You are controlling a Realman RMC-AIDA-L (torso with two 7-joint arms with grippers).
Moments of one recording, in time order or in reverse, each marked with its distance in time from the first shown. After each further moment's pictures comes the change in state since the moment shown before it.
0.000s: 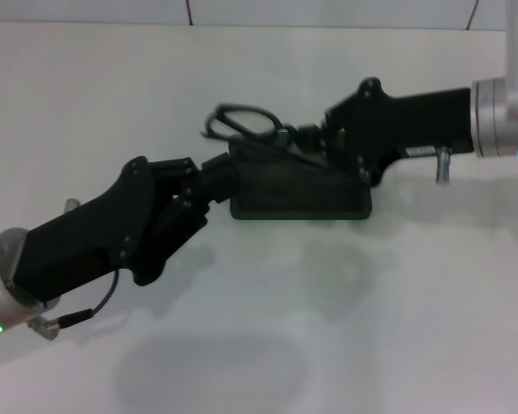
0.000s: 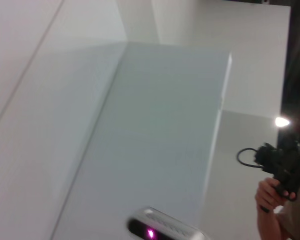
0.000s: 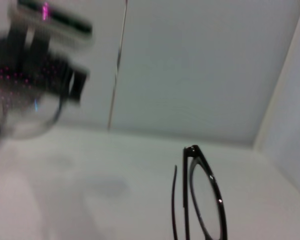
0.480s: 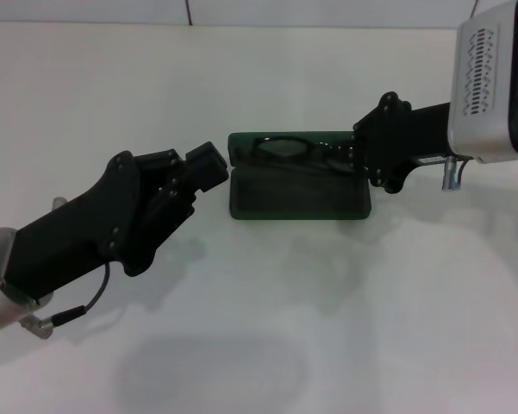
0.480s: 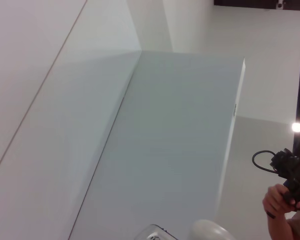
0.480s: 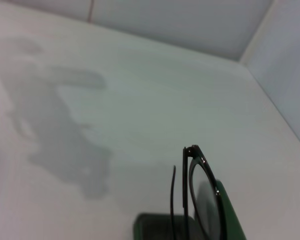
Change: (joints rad) left arm 0.014 -0.002 -0.039 -0.007 0.003 -0.005 0.002; right arm -0.055 0.001 -0.125 -0.203 -0.343 0.162 0.208
